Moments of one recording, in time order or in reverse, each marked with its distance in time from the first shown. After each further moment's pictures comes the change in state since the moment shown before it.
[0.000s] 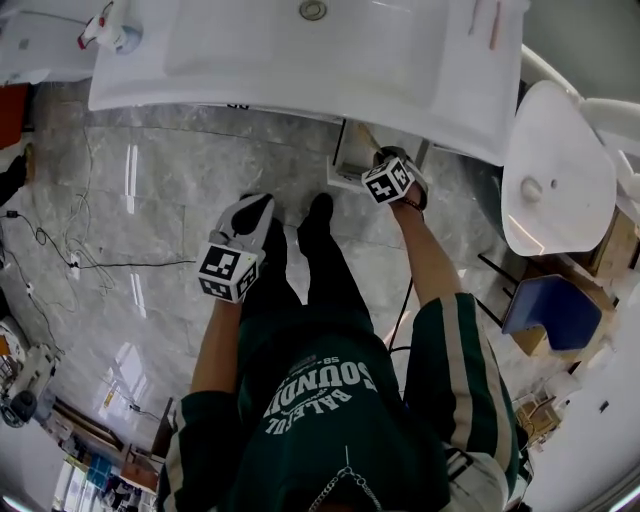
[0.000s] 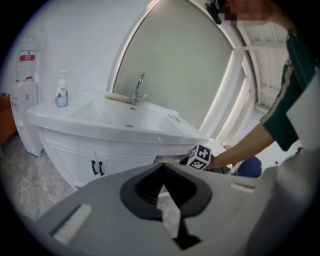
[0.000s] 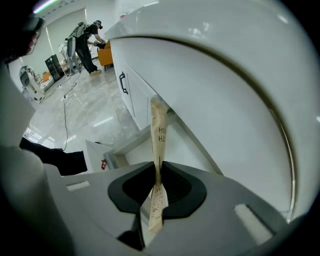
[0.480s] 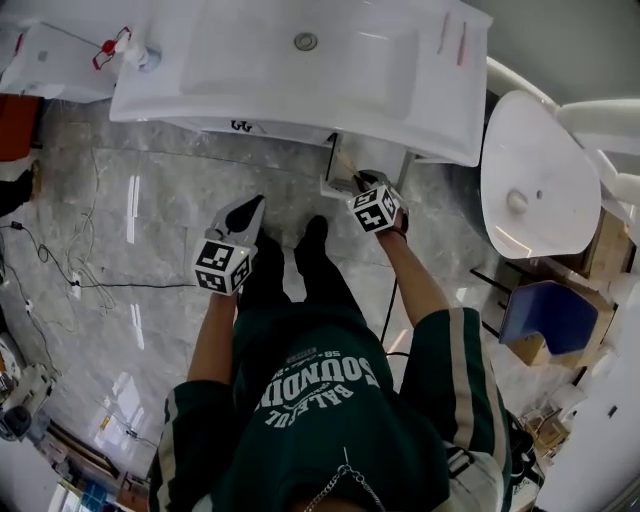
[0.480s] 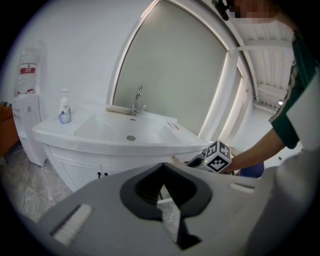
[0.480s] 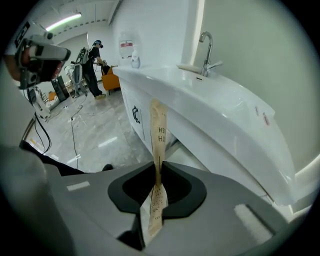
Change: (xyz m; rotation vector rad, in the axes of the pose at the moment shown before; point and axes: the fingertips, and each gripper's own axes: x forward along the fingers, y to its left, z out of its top) left arm -0.035 -0.001 0.032 0.045 -0.056 0.022; right arm -0.101 0.045 0.040 0.095 -0.206 0.066
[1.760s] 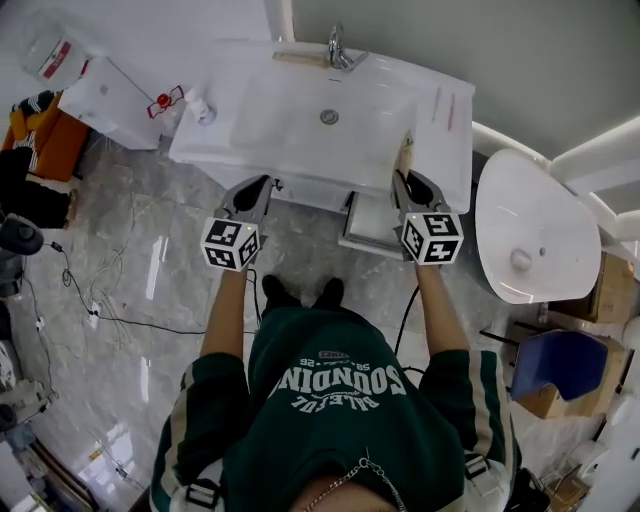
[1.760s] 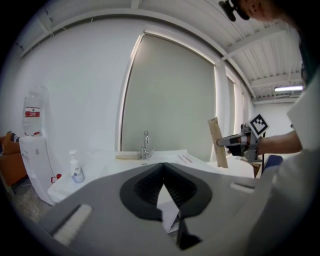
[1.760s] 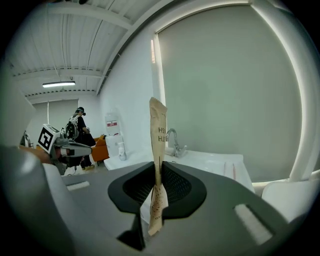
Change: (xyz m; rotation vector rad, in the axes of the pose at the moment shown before) left arm -0.048 0.031 0.171 0.169 -0.317 0.120; right arm -0.278 -0.081 0.199 0.275 -0.733 -0.091
